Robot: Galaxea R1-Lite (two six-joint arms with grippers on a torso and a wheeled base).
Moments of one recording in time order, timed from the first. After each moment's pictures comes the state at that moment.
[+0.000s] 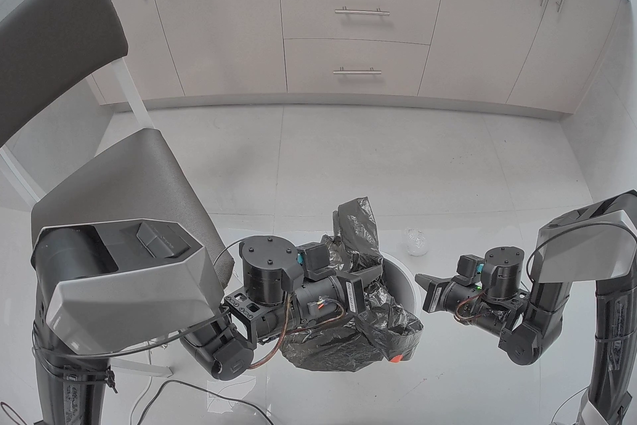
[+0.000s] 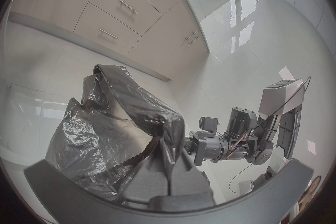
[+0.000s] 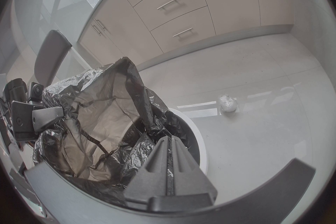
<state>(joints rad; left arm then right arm) -0.71 2.35 -0.82 -1.35 -0.31 -0.48 0.40 2.34 -0.44 -1.55 0.08 0.34</state>
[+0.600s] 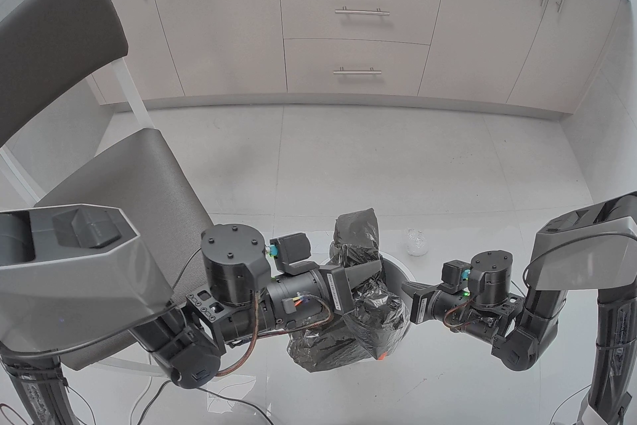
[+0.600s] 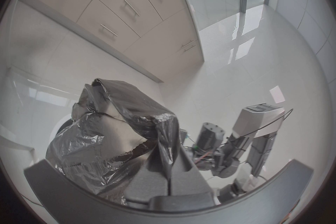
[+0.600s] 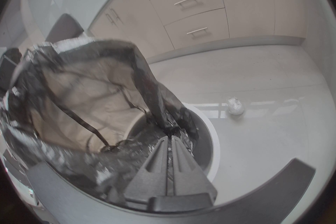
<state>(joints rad) -0.73 2.16 -0.67 -1.37 -0.36 -0.66 0.48 2.31 -0.45 -1.48 0.04 0.25</state>
